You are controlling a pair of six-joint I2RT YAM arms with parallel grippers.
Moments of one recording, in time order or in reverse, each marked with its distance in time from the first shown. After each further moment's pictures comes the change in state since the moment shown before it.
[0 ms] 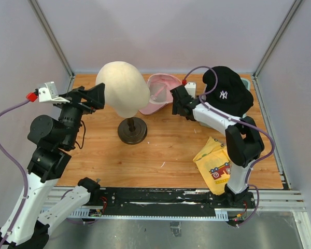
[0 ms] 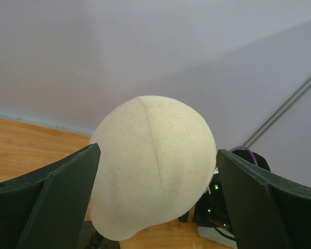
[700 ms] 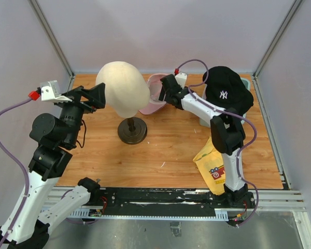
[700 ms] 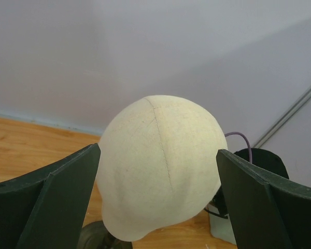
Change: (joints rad) left arm 0.000 0.017 0.000 0.000 -0.018 0.050; right arm -0.003 0.234 0.341 0.060 -0.100 0.161
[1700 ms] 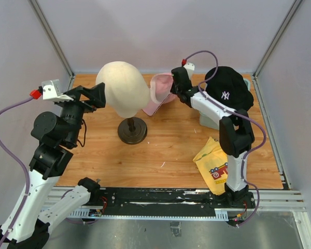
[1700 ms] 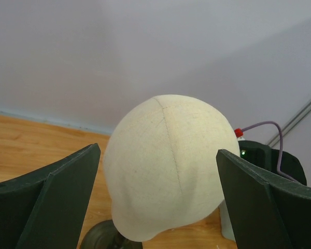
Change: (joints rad) left arm 0.000 0.009 0.001 -0.007 -0.033 0.043; right arm -0.075 -0.042 -0.068 0.194 -0.042 -0.106
